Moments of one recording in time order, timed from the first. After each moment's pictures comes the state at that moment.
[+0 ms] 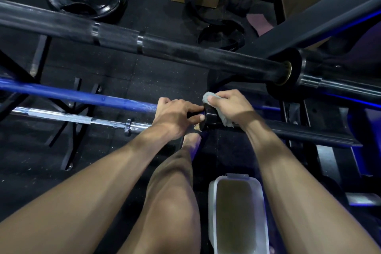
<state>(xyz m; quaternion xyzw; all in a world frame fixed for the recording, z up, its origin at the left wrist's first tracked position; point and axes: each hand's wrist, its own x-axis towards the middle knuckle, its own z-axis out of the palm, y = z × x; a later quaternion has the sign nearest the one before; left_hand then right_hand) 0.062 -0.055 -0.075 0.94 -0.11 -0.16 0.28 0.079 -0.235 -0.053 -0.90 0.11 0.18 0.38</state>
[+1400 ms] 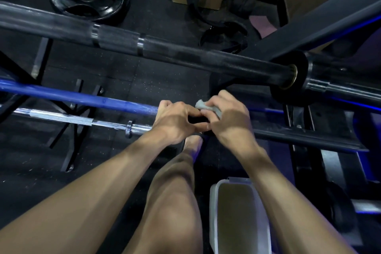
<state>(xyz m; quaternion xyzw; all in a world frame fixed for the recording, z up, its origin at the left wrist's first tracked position) 0.064 -0.053 -0.098 0.93 -0.10 -0.15 0.32 0.046 -0.215 -0.064 -0.96 -0.06 -0.04 0.26</state>
